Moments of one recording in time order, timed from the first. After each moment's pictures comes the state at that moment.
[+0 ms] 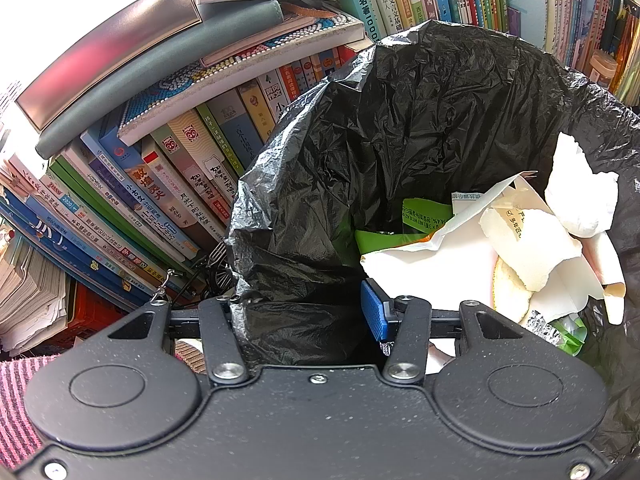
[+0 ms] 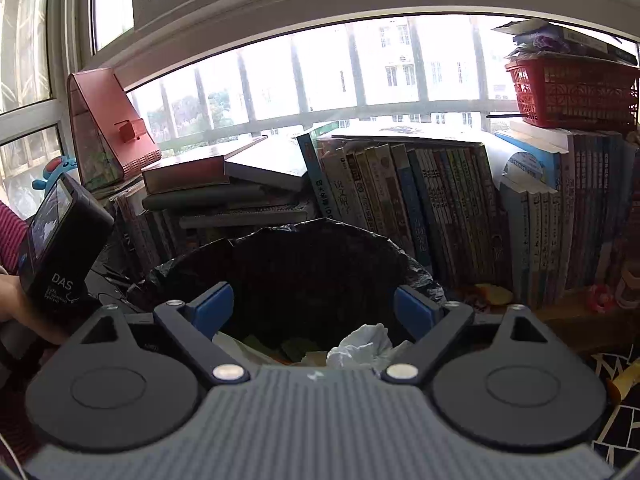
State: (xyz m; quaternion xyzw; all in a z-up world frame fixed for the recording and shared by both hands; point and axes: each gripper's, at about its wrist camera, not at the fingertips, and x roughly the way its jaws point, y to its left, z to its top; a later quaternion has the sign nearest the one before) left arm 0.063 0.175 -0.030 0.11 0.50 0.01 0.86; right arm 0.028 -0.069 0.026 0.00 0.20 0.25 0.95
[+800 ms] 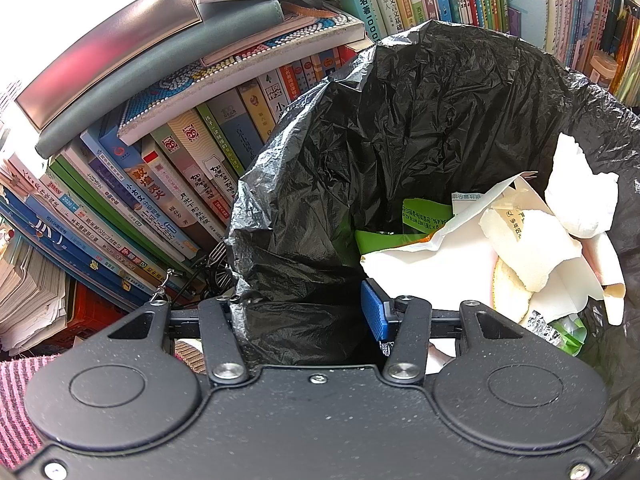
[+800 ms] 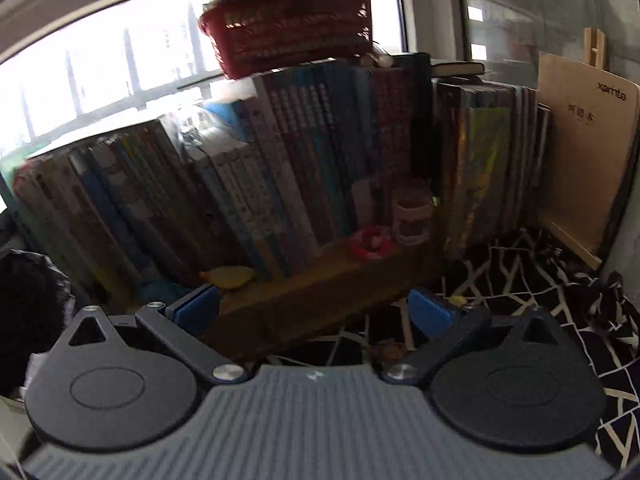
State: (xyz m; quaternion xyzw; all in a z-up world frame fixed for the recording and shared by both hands) left arm 0.063 0.174 -0.030 0.11 0.50 0.01 0.86; right arm 0.084 -0.199 -0.022 0.07 0.24 -0.10 0.96
